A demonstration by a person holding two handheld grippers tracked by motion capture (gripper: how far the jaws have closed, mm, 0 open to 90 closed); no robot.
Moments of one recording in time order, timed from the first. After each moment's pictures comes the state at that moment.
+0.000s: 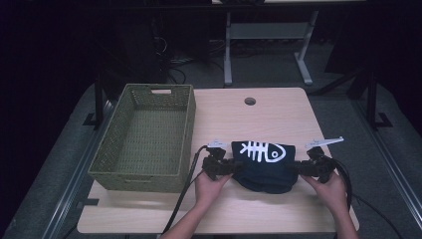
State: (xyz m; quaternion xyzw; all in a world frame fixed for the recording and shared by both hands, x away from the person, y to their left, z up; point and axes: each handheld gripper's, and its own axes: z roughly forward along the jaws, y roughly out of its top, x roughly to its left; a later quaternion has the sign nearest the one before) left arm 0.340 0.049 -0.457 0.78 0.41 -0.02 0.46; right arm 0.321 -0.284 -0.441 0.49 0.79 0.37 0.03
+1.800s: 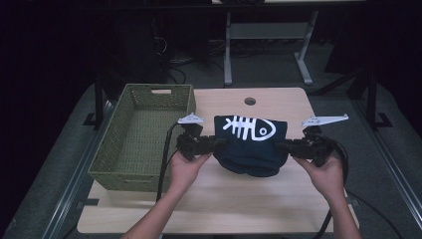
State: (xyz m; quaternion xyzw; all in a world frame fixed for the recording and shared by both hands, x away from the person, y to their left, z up) left arm 0.341 0.106 -0.351 0.77 0.39 0.02 0.50; right arm 0.315 -0.239 -0.341 0.43 0.79 0.44 0.06
